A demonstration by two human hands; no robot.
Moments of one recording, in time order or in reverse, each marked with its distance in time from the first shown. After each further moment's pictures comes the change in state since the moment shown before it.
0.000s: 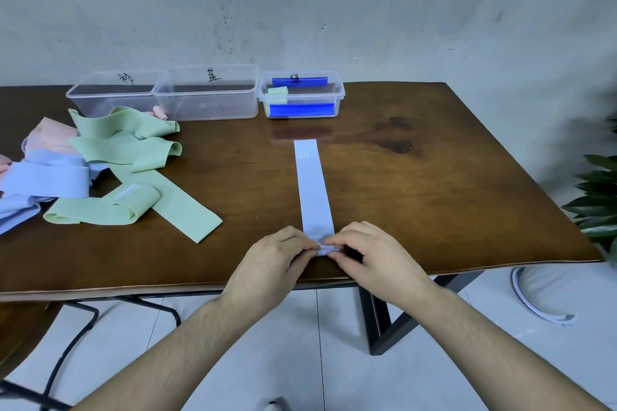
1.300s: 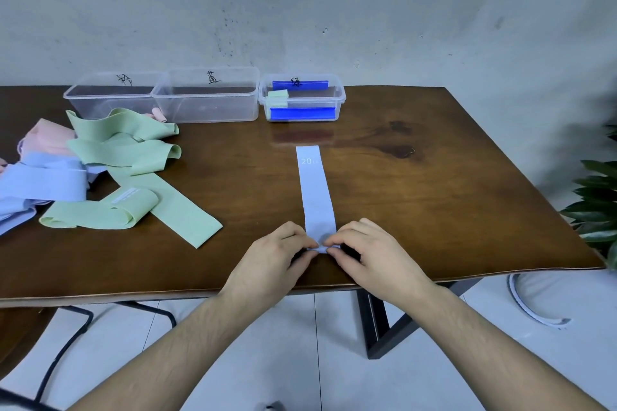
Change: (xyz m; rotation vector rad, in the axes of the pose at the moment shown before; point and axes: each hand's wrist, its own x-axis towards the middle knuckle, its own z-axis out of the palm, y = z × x) left_hand 0.010 -0.006 -0.002 -0.012 -0.013 -0.068; right_hand 0.011 0.002 0.000 -0.077 -0.007 -0.017
